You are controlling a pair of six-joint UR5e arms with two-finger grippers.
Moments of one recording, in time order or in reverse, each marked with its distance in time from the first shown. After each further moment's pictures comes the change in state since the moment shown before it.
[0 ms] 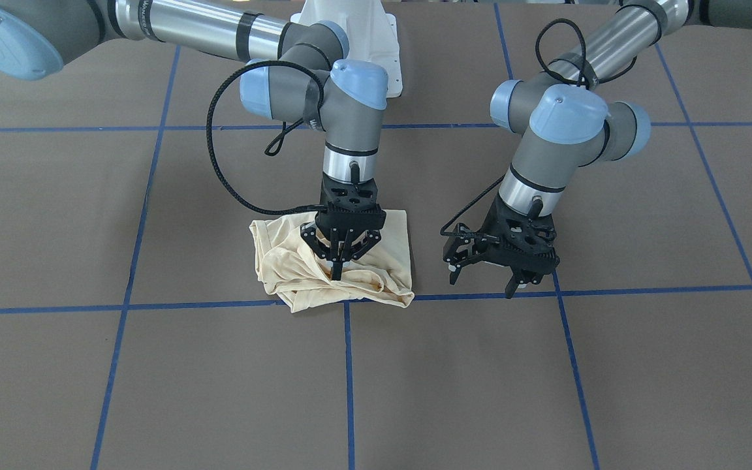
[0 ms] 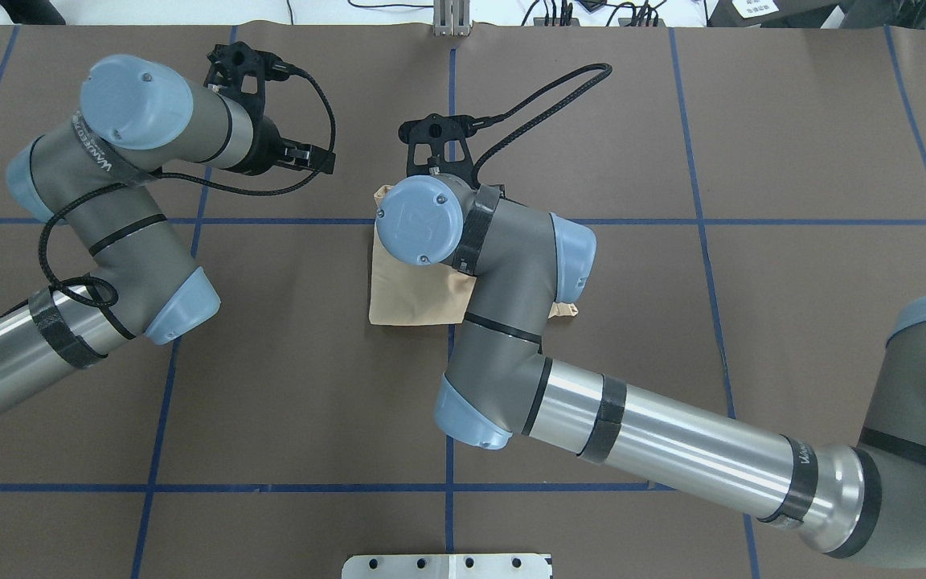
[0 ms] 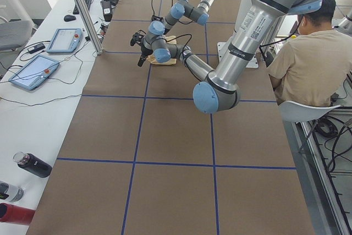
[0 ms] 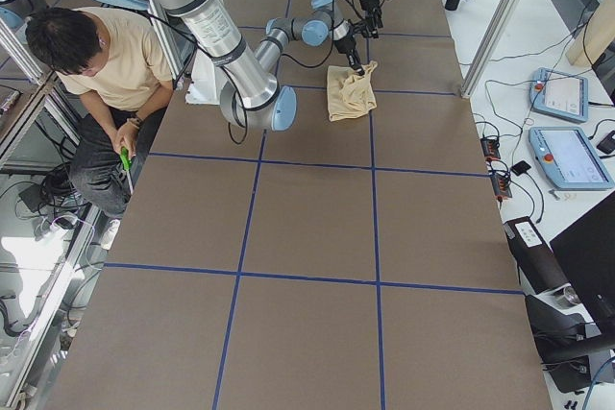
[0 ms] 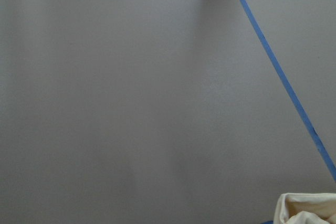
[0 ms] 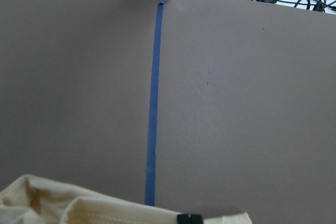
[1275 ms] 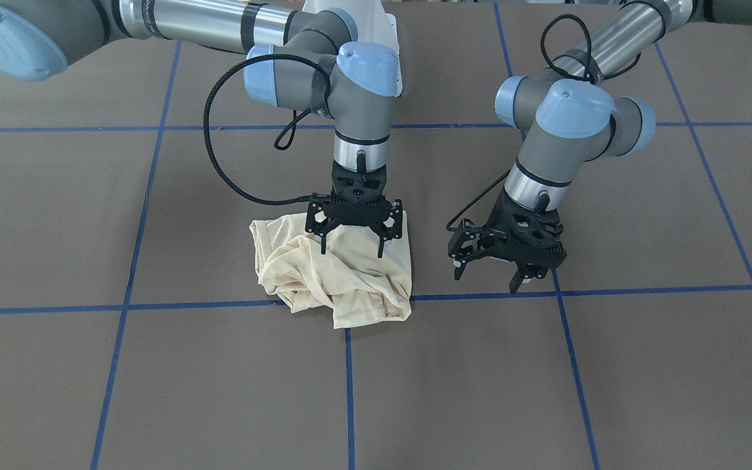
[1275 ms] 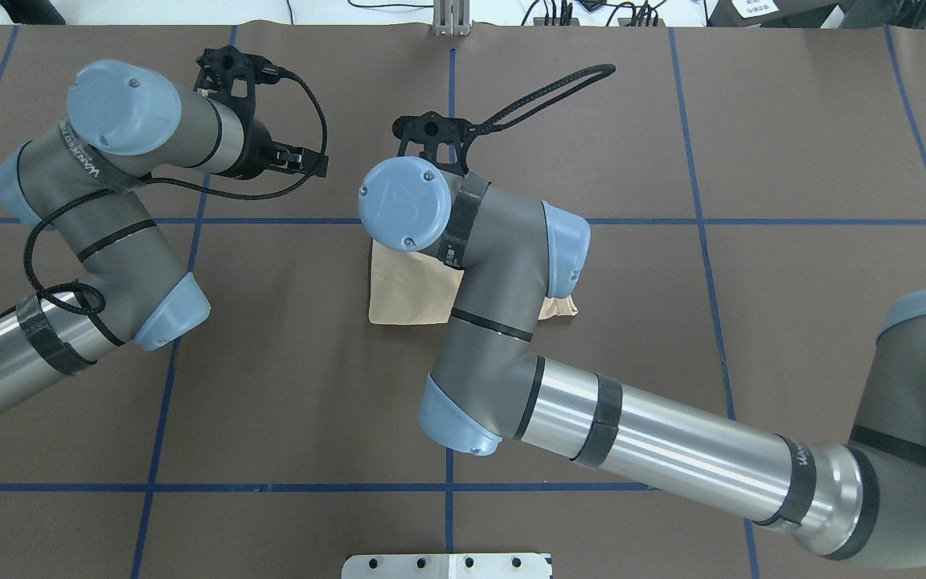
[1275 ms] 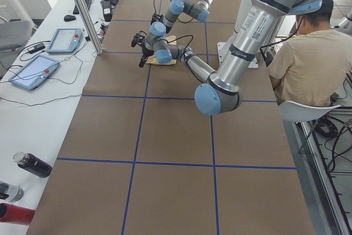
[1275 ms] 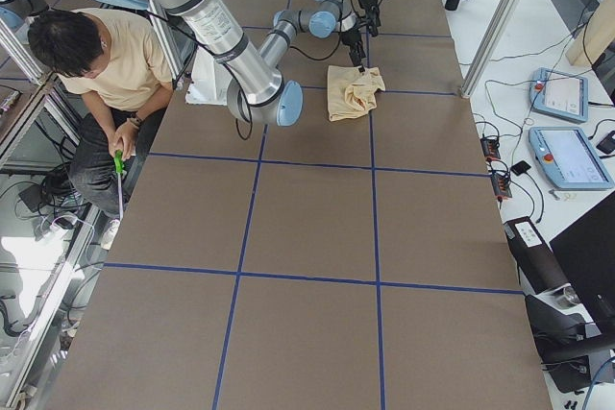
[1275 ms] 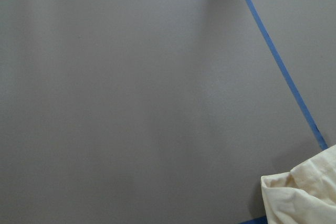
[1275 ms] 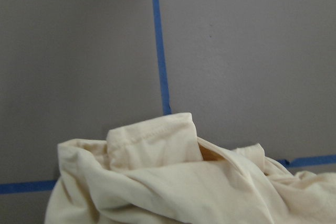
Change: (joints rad) left arm 0.001 0.026 -0.026 0.000 -0.001 -0.019; right arm -0.029 -0.005 0.113 -0.153 0.131 0.195
